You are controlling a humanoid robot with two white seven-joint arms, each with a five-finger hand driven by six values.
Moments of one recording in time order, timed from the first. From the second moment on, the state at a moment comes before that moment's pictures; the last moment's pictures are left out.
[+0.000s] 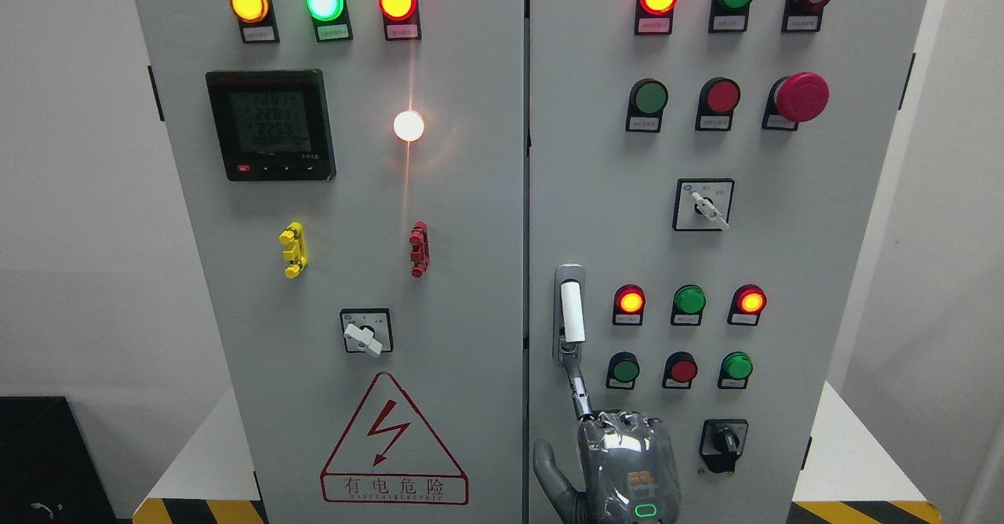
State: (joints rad) left arm 0.00 -0.10 -0.14 -0.05 0.14 -0.06 -0.06; right arm -0.25 0.14 0.33 -1.69 1.53 0.21 -0.13
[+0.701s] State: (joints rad) left arm 0.00 -0.10 -0.14 -0.05 0.14 -0.06 -0.06; right arm -0.25 0.14 0.33 -1.69 1.53 0.21 -0.13
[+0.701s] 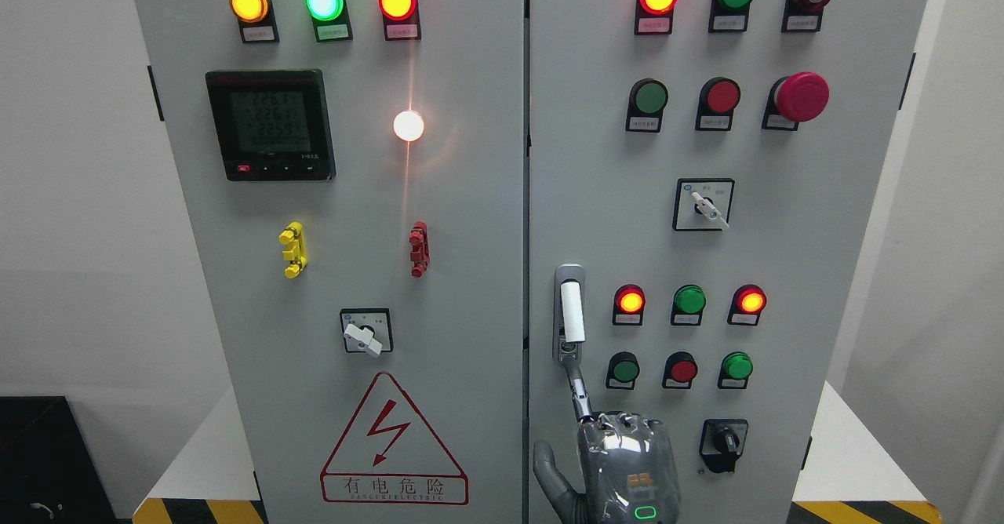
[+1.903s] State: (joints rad) left arm 0.00 -0.10 -0.14 -0.05 0.14 -0.06 -0.06; right arm -0.26 0.14 0.33 -1.71 1.53 0.20 -0.13
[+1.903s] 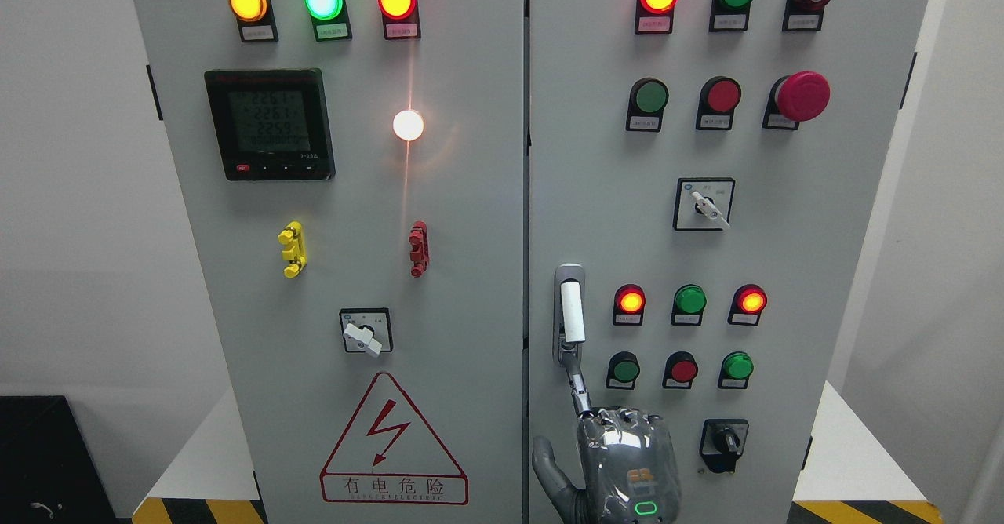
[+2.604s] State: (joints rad) left arm 0.00 -0.10 -0.14 -0.05 0.14 -0.06 -0.06; right arm -0.25 0.14 0.34 -1.74 1.53 0.20 -0.13
